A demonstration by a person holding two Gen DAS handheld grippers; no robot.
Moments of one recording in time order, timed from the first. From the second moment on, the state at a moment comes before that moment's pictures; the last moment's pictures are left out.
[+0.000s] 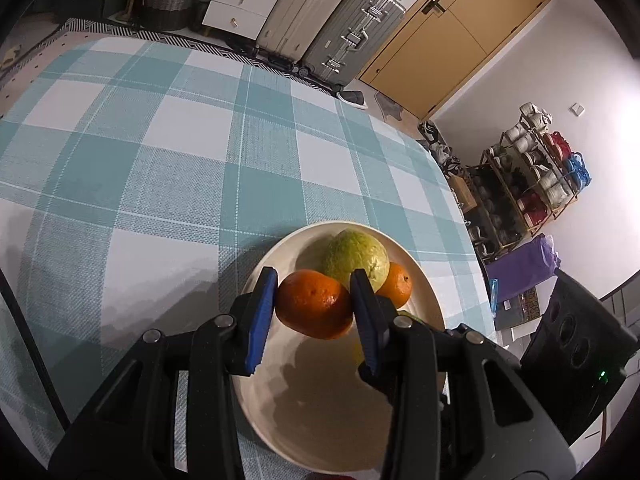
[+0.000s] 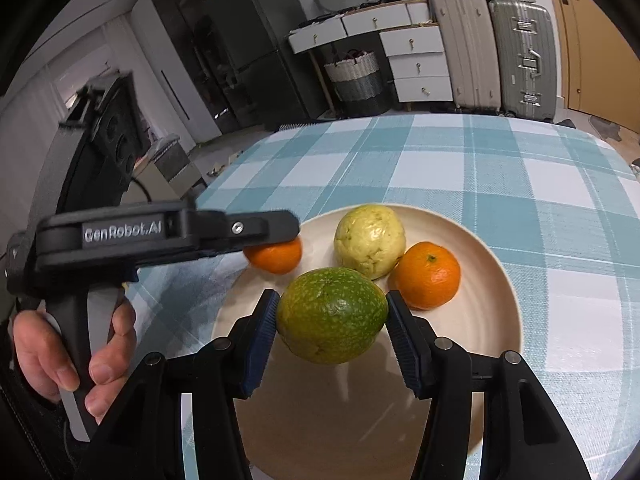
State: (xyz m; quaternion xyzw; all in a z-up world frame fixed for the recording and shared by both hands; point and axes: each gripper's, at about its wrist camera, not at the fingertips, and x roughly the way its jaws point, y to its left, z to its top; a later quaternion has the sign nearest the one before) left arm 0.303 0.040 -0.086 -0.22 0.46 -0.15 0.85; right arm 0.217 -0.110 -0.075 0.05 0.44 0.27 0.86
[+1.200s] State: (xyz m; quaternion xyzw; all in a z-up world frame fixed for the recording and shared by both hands) left arm 0.227 0.035 -0.023 -0.15 0.42 -0.11 0.89; right arm 0.136 -0.139 -0.005 0.04 0.33 0.21 0.92
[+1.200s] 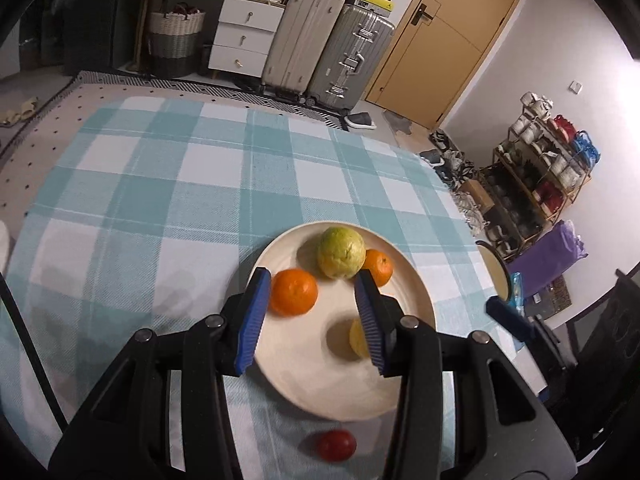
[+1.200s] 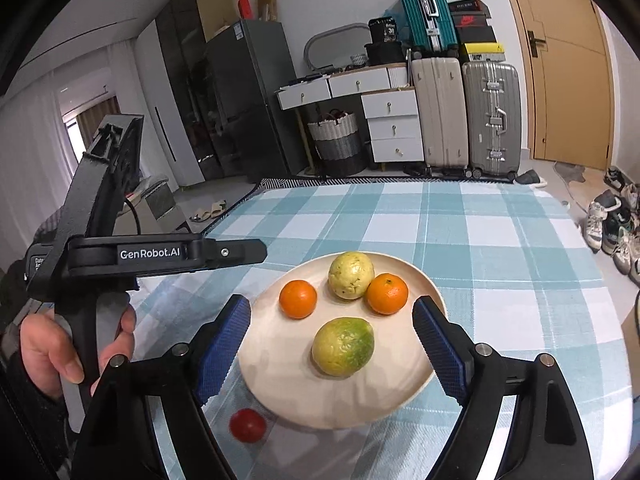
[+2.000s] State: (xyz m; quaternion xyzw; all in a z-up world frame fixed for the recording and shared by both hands) left arm 0.095 0.032 -0.017 -0.07 0.40 -0.04 0.91; right arm 0.048 -0.171 0.013 0.08 0.31 0.19 0.93
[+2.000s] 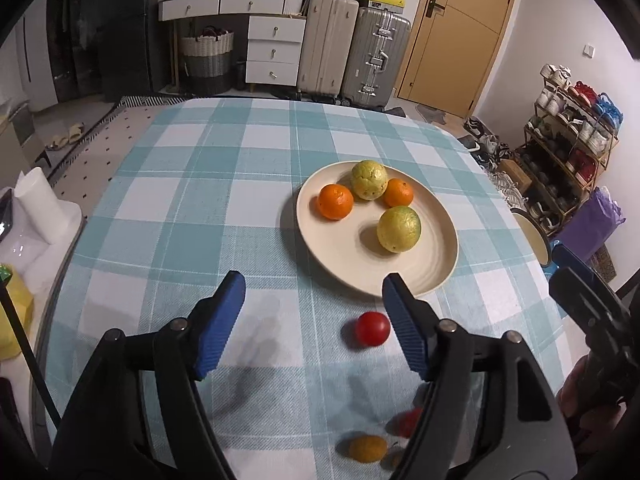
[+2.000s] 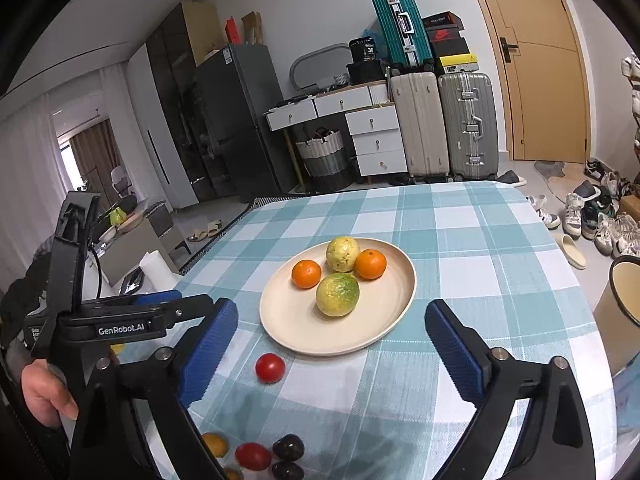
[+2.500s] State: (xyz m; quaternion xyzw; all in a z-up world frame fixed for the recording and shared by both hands) left arm 0.053 0.042 -0.025 -0.08 0.39 -0.04 0.92; right arm 0.031 -0.169 -0.004 0.11 0.35 0.21 0.91
